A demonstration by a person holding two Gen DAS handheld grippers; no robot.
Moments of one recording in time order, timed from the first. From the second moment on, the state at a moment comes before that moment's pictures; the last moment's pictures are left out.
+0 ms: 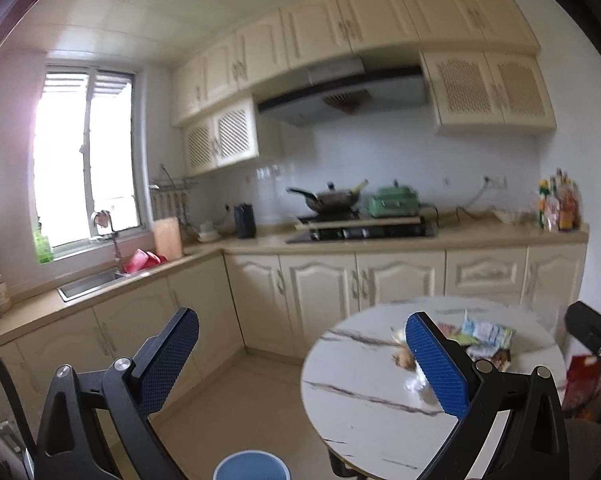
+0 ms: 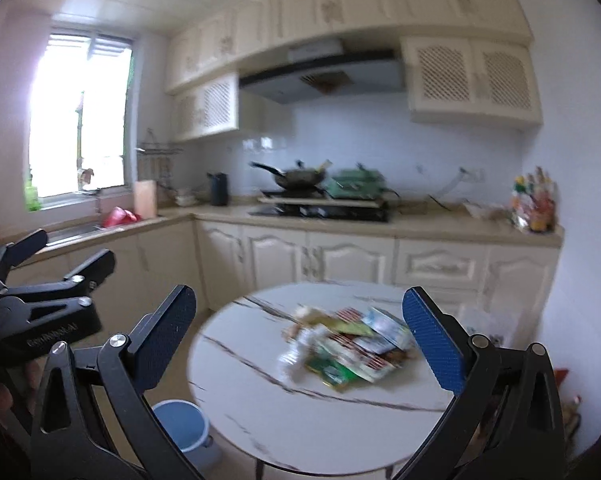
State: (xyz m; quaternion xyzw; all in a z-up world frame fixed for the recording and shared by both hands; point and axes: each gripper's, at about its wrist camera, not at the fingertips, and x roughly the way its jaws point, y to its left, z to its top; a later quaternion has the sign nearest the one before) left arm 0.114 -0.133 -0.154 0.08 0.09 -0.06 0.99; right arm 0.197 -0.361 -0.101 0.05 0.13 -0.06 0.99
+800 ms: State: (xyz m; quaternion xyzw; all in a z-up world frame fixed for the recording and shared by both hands) left arm 0.449 -0.284 -0.192 0.15 0.36 -0.19 0.90; right arm 0.352 -0.488 -0.267 0.13 0.36 -0.12 0.92
